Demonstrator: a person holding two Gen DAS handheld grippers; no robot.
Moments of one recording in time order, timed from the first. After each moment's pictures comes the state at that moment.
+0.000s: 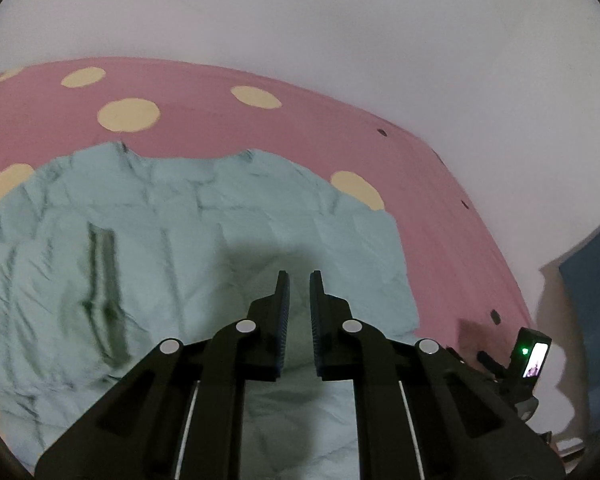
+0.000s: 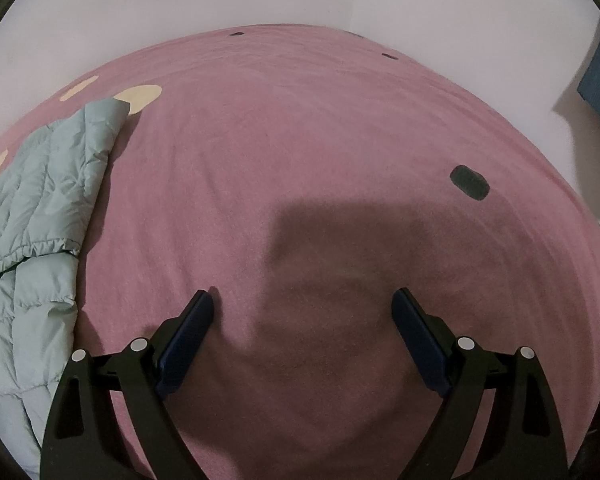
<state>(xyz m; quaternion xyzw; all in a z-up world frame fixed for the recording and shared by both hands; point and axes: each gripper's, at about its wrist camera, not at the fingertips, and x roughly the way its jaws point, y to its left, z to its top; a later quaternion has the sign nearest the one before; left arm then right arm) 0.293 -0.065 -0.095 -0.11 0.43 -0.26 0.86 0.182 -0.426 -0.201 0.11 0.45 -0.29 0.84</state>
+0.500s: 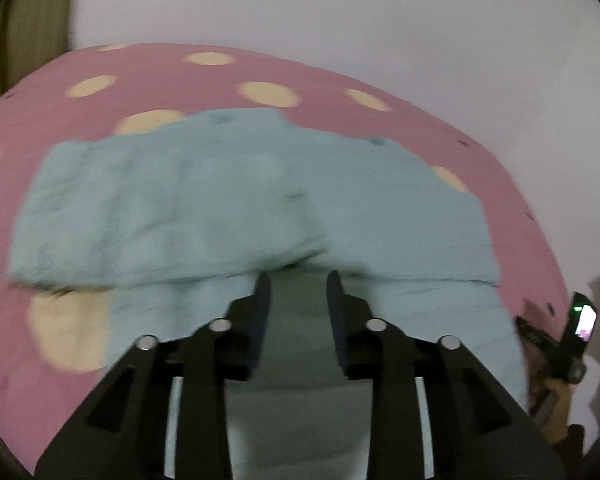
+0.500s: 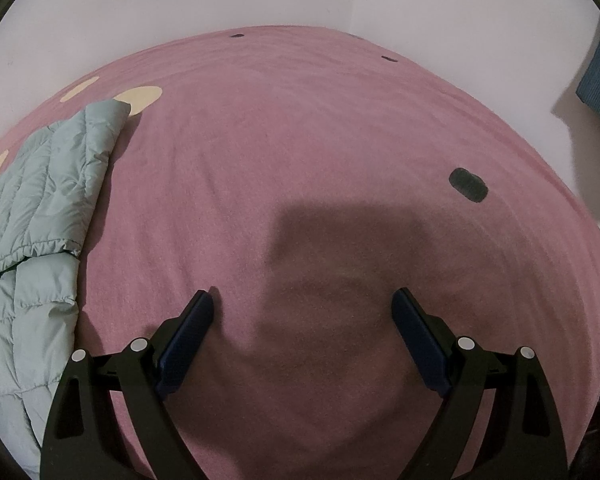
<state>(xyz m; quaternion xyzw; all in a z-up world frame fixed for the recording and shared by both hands) 0.215 0.059 -0.117 -0.11 0.43 -0.10 0.89 0.183 -0.424 -0.200 0.10 0.45 -0.29 0.84</state>
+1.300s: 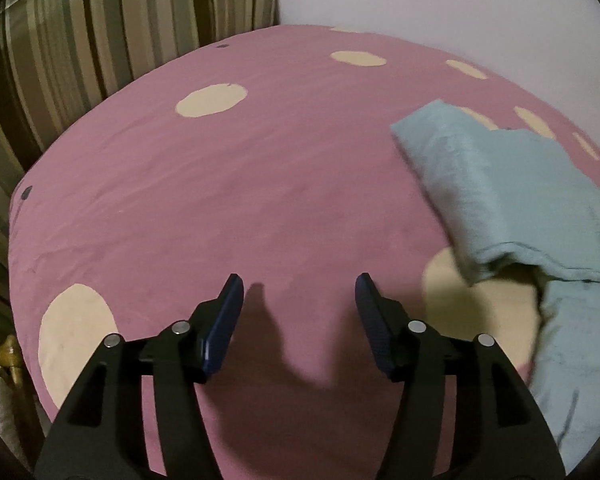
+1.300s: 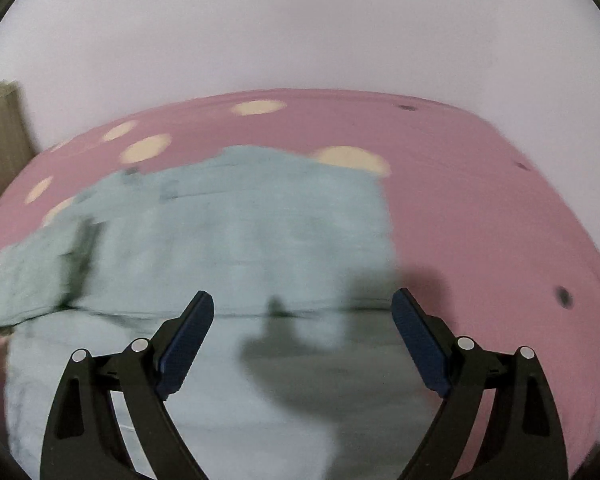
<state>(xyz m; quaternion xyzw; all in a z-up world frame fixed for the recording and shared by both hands) 0.187 0.272 -0.168 -0.08 0.45 0.21 0.87 0.251 -0.239 -0.113 0.04 0.41 -0.08 0.91</state>
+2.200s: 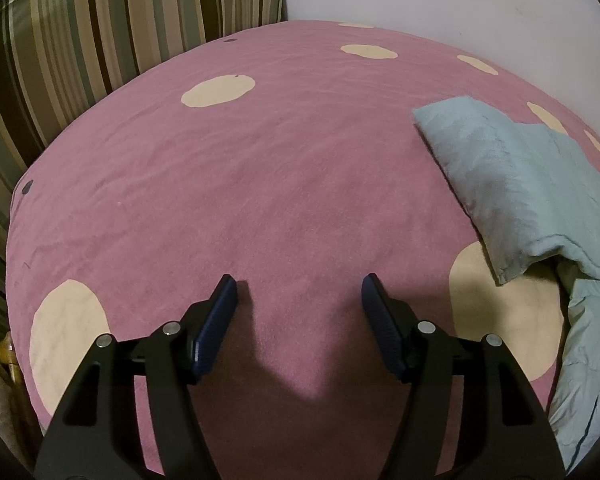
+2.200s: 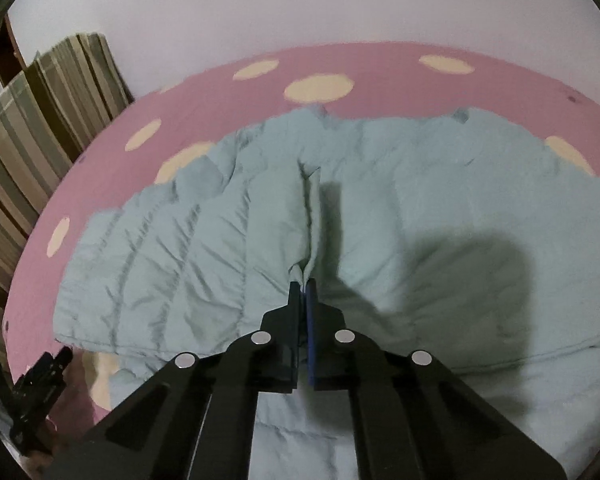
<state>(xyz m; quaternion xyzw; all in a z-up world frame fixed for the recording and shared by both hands) 0.189 0.275 -0.184 -0.08 0.44 0.22 0.86 0.318 -0.086 -0.145 0.07 0.46 0.08 0.88</state>
